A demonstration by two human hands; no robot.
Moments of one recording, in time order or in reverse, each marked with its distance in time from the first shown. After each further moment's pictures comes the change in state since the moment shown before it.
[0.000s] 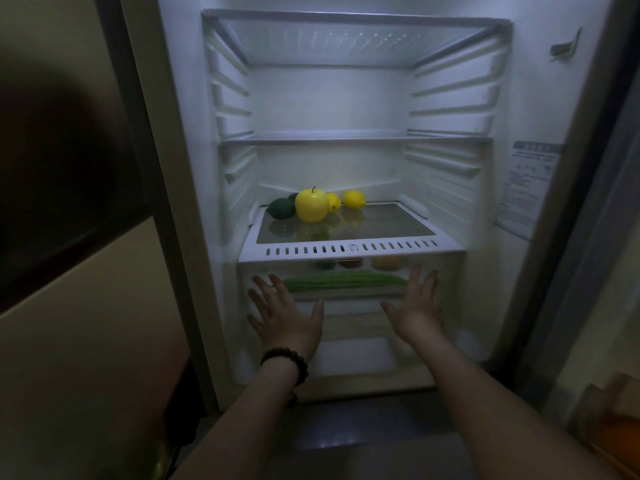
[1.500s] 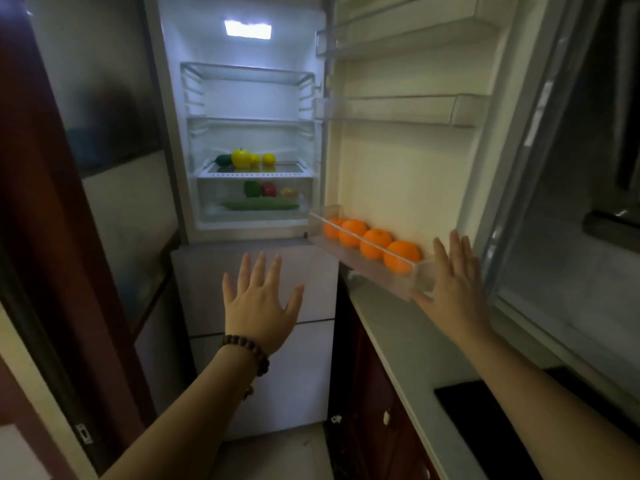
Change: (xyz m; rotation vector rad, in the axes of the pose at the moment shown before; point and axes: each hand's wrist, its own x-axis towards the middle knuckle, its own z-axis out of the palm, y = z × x) left_hand -0.598 0.085 -0.163 0.166 0.117 0.369; right_hand -0.509 0.300 -0.343 -0.313 0.437 -0.360
